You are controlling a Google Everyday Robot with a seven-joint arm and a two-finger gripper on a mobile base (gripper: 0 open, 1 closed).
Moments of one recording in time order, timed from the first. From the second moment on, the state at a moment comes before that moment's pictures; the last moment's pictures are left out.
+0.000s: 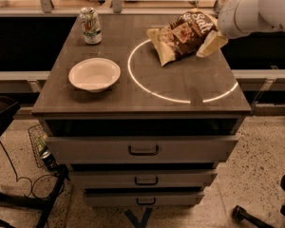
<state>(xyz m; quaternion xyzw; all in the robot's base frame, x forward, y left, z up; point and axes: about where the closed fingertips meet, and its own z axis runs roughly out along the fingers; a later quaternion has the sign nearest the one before) 0.743 -0.212 0.950 -0.57 0.65 -0.17 0.47</state>
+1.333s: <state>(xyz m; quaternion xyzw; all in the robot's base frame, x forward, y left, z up) 0.812 -0.187 0.917 -0.64 0.60 -0.15 0.45</state>
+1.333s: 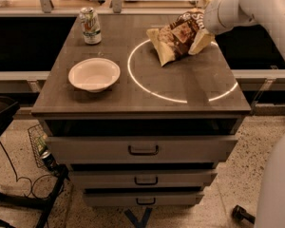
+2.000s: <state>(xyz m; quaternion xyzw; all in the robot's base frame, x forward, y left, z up) 0.827 -0.161 0.897 -0.65 0.59 -0.11 0.46</state>
